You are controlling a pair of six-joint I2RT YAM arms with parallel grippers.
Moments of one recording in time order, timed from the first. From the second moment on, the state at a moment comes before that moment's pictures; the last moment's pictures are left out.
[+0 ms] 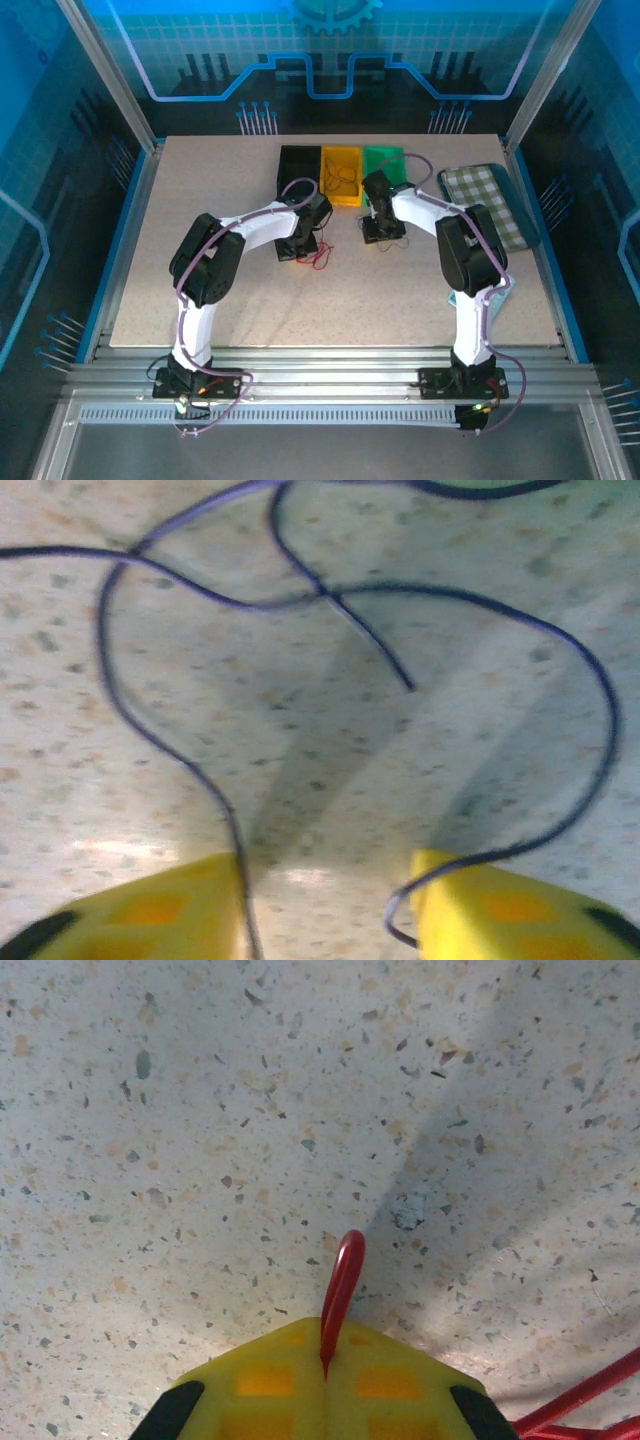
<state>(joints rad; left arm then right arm) -0.56 2.05 1.44 -0.88 -0.19 -0.90 0.41 2.05 1.44 -0.75 0.08 0.25</state>
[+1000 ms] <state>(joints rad) -0.56 2.03 1.41 -0.85 -0.18 -0.93 0.40 1.97 1.77 -0.65 -0.08 0.35</state>
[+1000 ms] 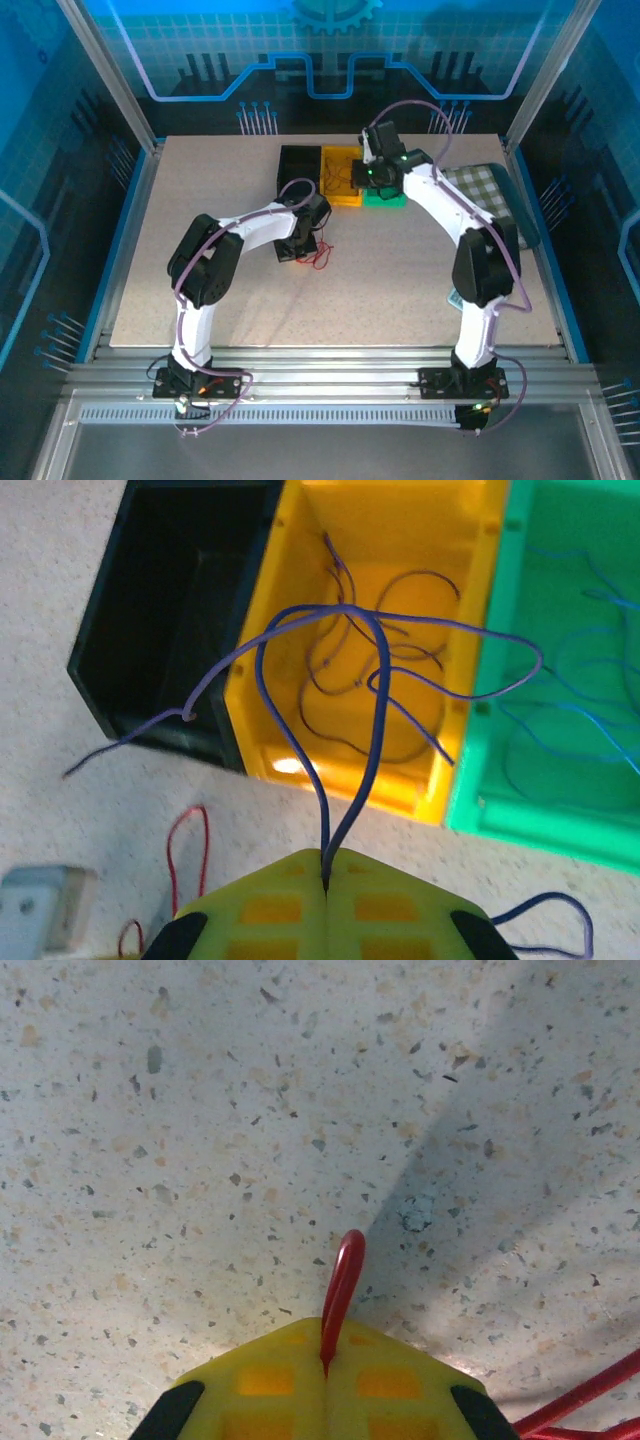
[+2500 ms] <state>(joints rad) -0.53 2.00 1.37 -0.84 -0.18 -0.98 0.36 2.44 2.45 -0.90 -0.03 0.57</state>
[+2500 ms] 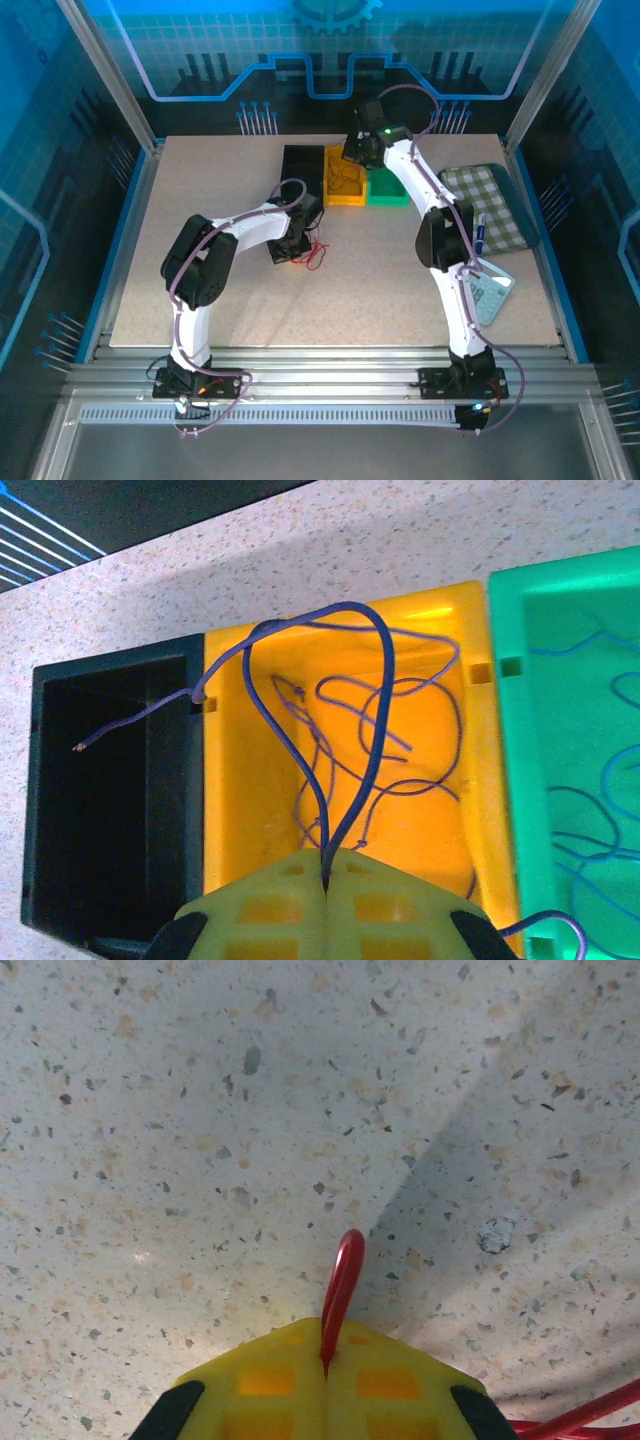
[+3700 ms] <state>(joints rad) -0.53 2.02 1.40 -0.87 -0.18 -0.95 0.41 2.36 2.23 -0.80 0.07 0.55</state>
